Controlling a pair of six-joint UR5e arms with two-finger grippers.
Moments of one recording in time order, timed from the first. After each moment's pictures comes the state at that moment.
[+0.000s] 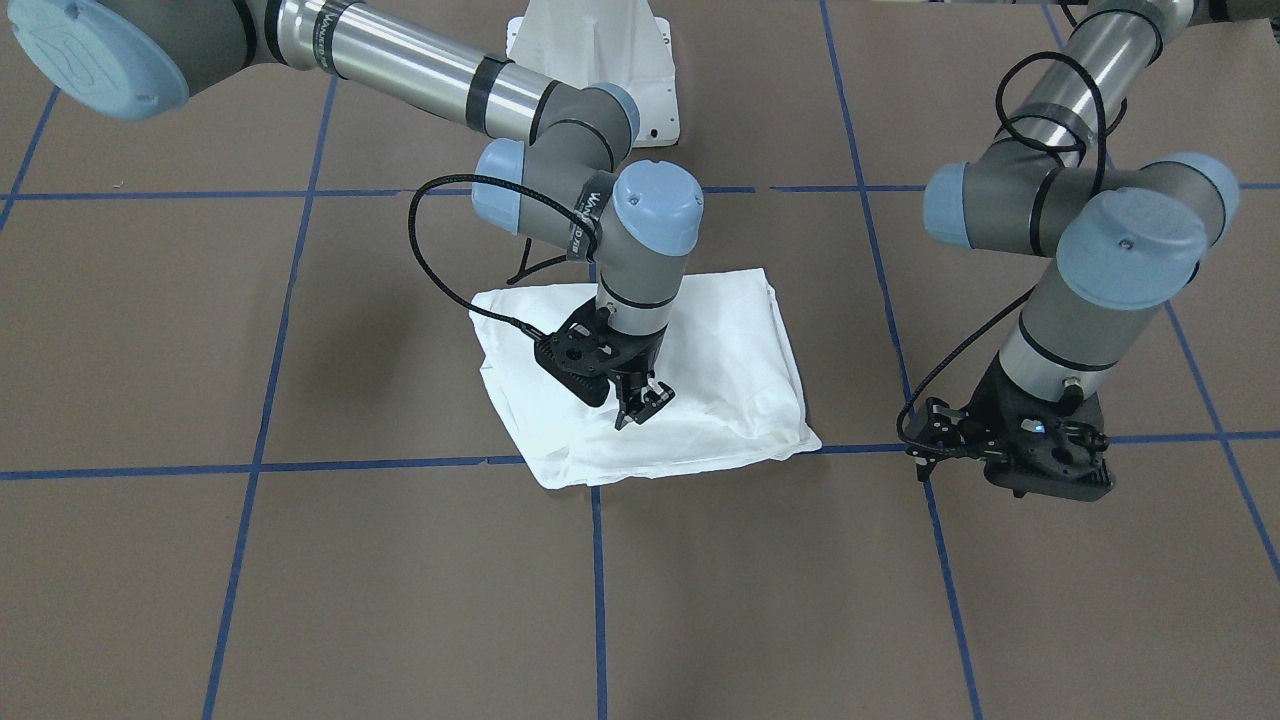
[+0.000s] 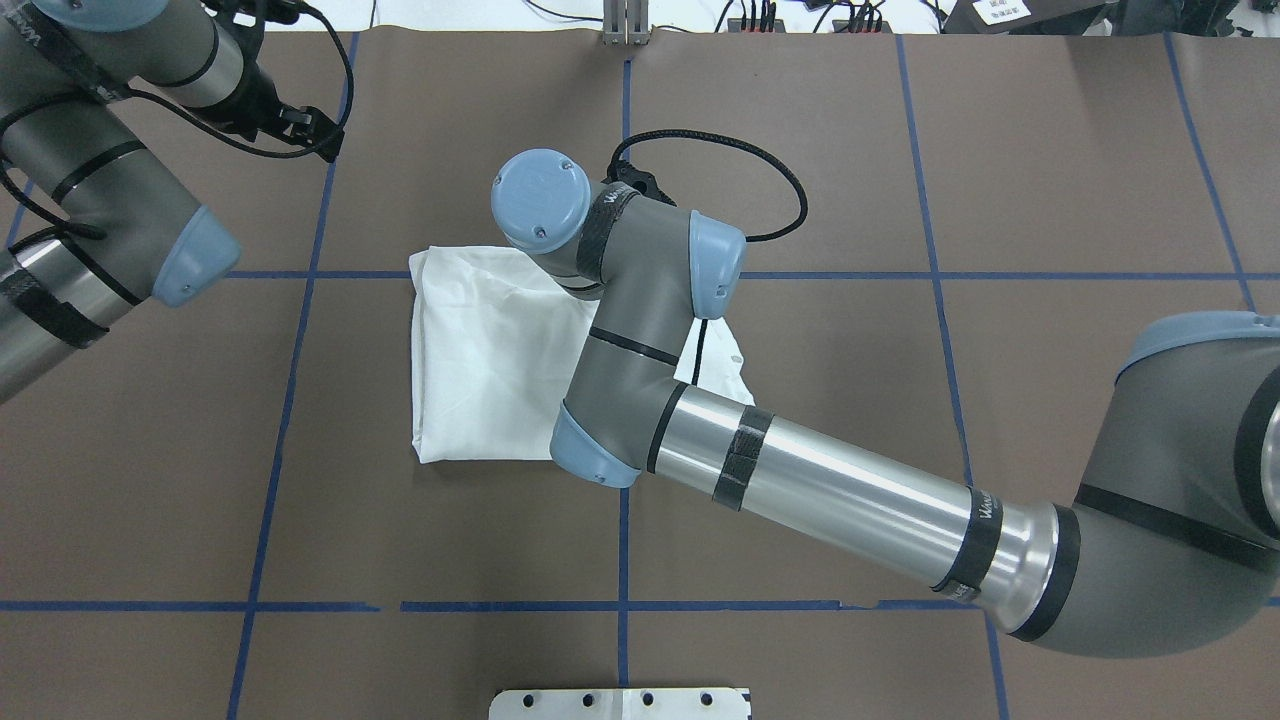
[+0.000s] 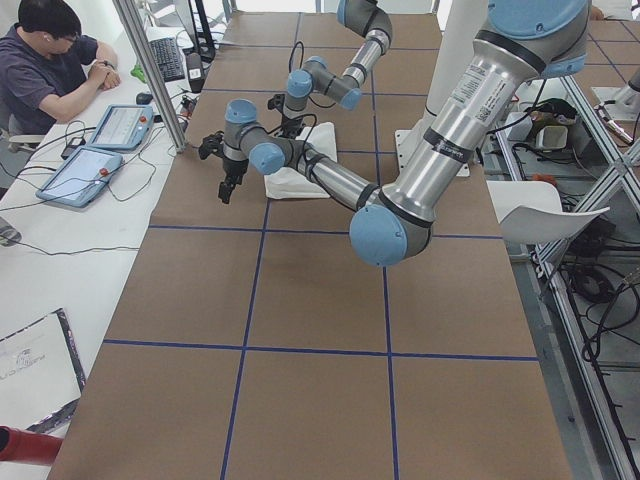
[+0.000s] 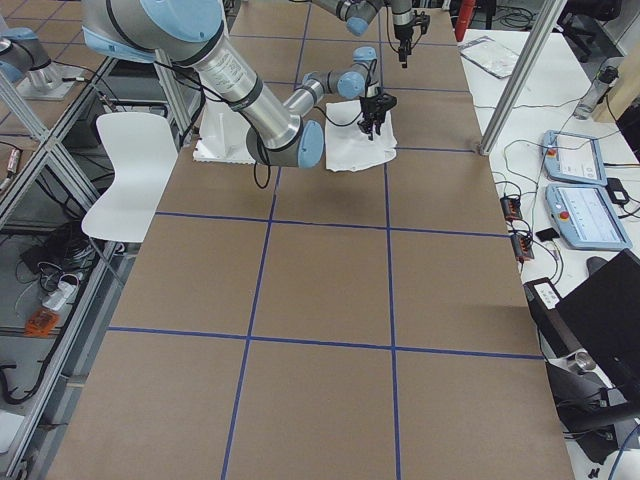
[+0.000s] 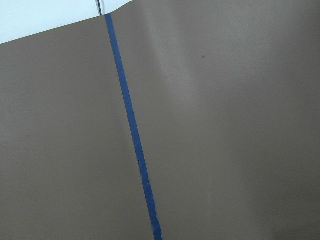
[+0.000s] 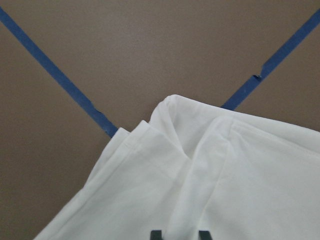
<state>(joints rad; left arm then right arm) -0.99 -2.13 -1.46 -1.85 -1.99 -0.60 0.53 -0.50 1.10 -1.52 1.66 1.95</state>
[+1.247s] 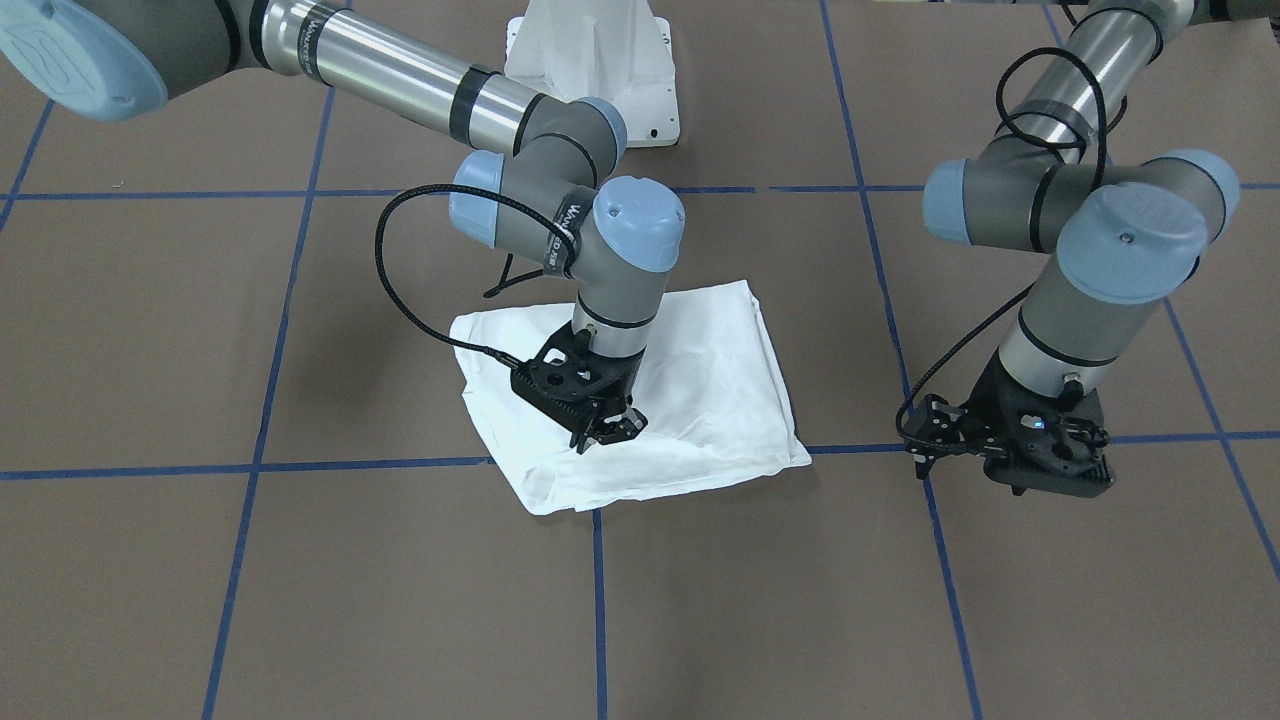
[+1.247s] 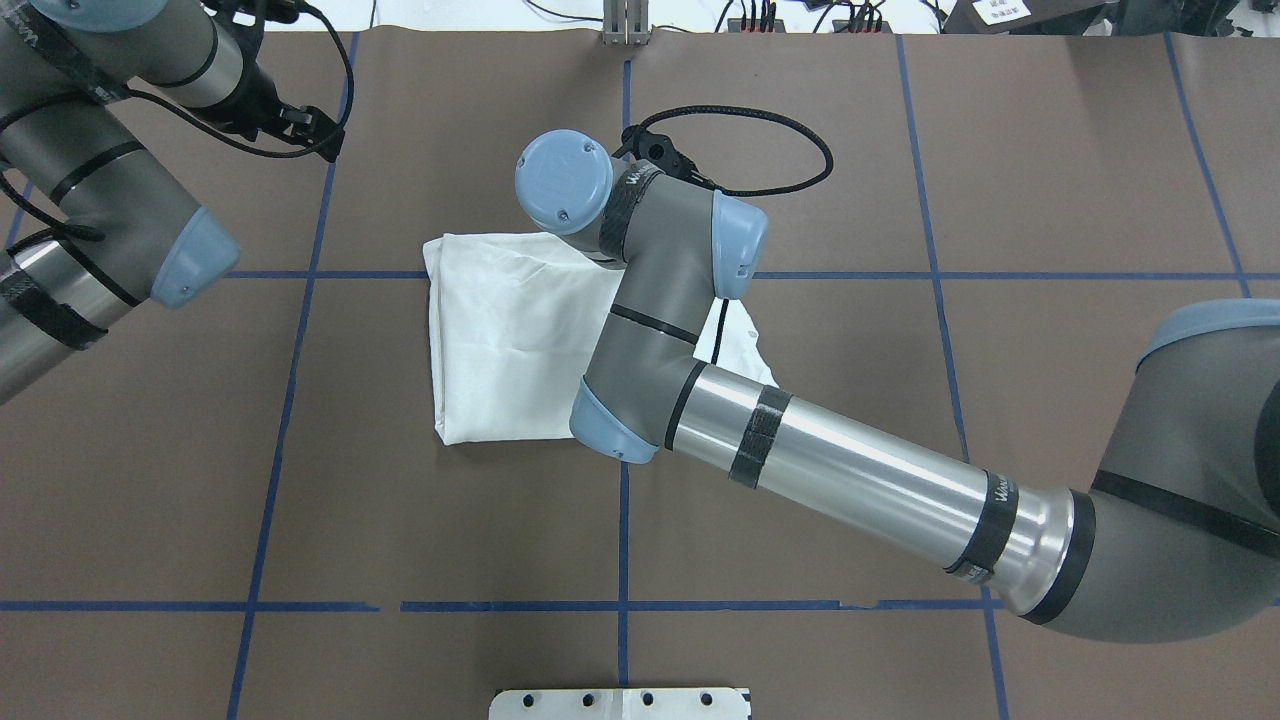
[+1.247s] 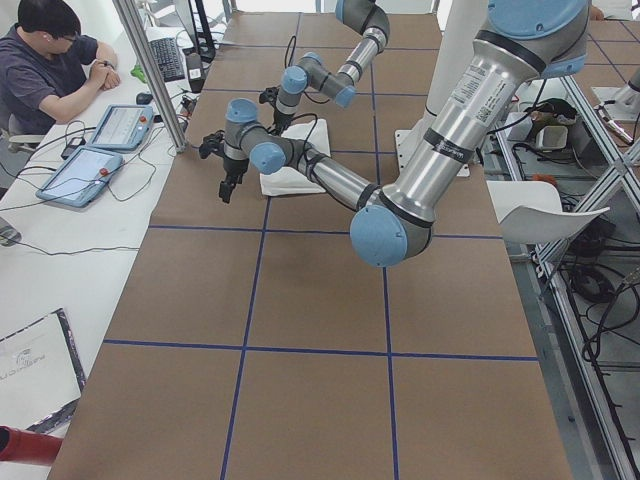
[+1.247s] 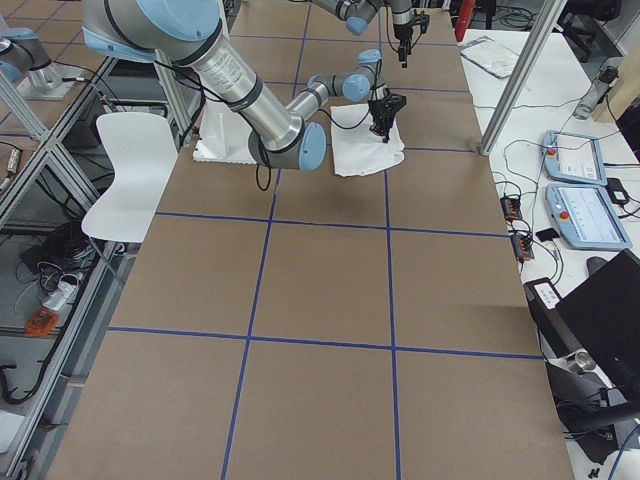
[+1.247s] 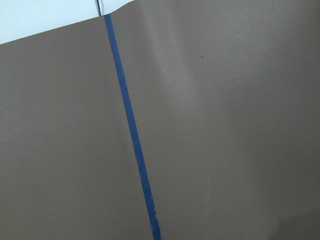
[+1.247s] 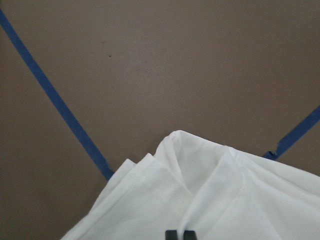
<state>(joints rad) -0.99 -2.13 -1.47 -1.85 -1.99 -0.61 0.56 -0.51 1.10 -1.52 1.57 1.81</state>
